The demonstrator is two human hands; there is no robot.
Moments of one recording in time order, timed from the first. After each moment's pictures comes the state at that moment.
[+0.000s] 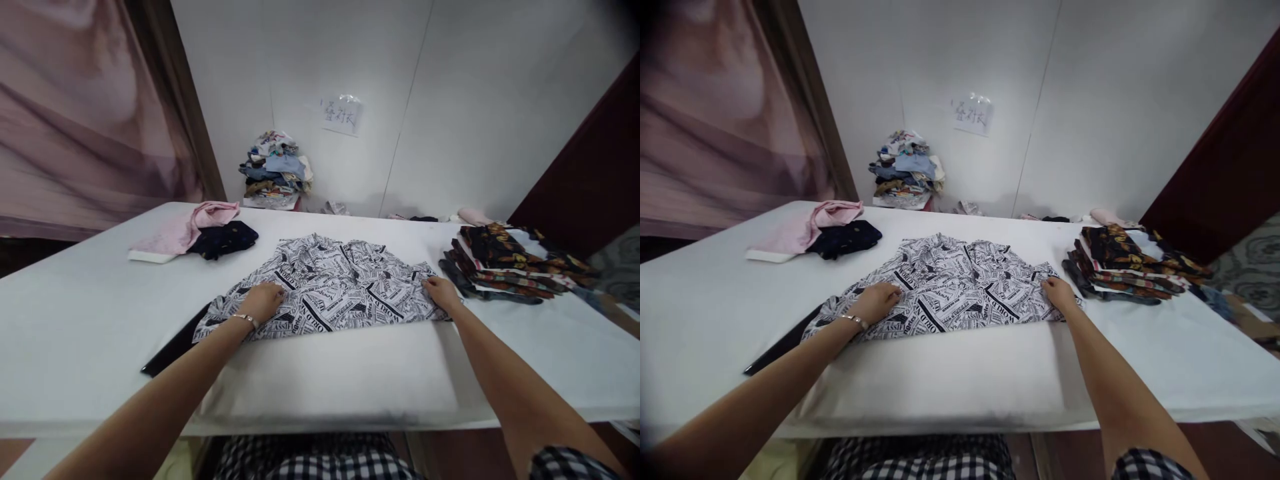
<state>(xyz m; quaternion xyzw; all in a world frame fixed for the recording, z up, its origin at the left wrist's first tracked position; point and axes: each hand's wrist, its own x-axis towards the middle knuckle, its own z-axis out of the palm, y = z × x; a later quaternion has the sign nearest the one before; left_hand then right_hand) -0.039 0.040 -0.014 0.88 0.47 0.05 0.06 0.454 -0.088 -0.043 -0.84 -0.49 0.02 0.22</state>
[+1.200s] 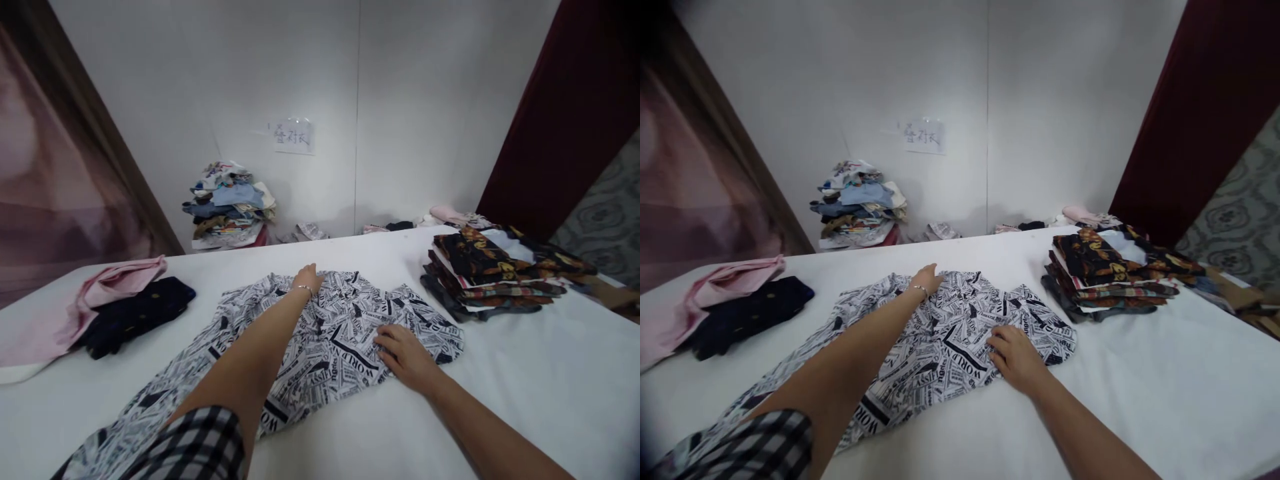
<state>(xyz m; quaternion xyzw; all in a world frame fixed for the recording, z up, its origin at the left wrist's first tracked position) 0.238 0.188 -0.006 0.85 0.51 0.09 0.11 0.389 -0.103 -0.074 -0.64 -0.73 -0.02 0.25</state>
